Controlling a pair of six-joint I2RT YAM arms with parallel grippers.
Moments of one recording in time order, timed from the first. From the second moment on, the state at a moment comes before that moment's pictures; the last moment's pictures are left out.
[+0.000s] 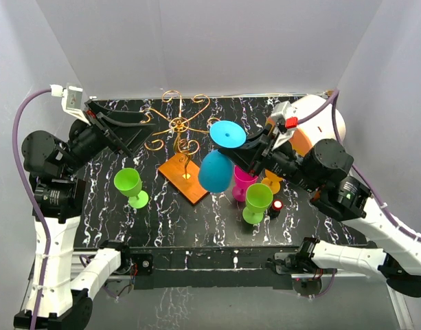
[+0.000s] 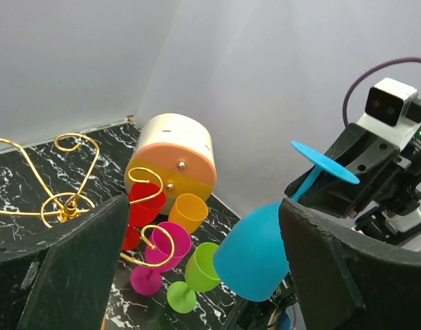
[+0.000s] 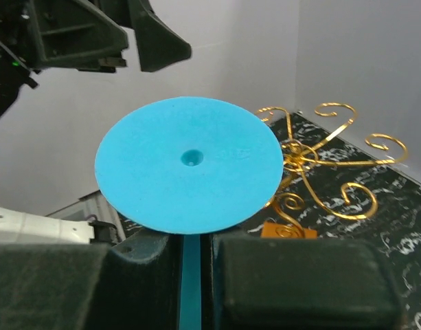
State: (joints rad) left arm -0.10 0.85 1.33 -0.18 0.76 -0.68; right arm 0.97 0.93 1.30 -0.17 -0.10 0.18
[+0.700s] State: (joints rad) left arm -0.10 0.91 1.31 -0.36 0.65 -0.65; right arm 0.91 1.10 1.23 -0.25 0.47 0.05
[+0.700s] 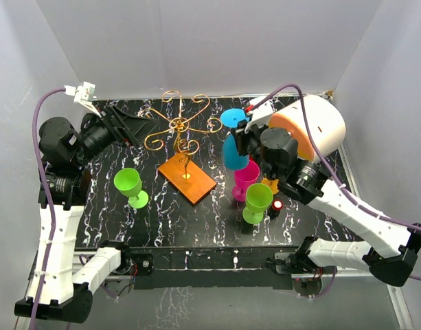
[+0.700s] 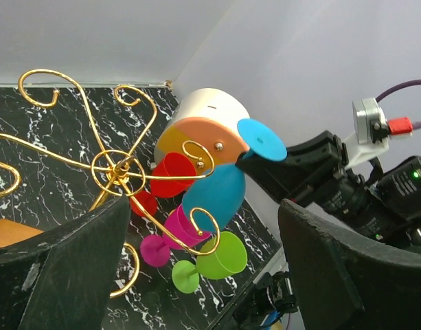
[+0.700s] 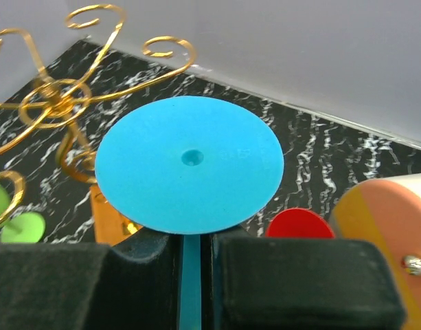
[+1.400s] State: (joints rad) left arm -0.10 0.95 1.31 -0.29 0.72 -0.78; right arm 0.53 1.26 1.18 0.00 -0.18 -0.10
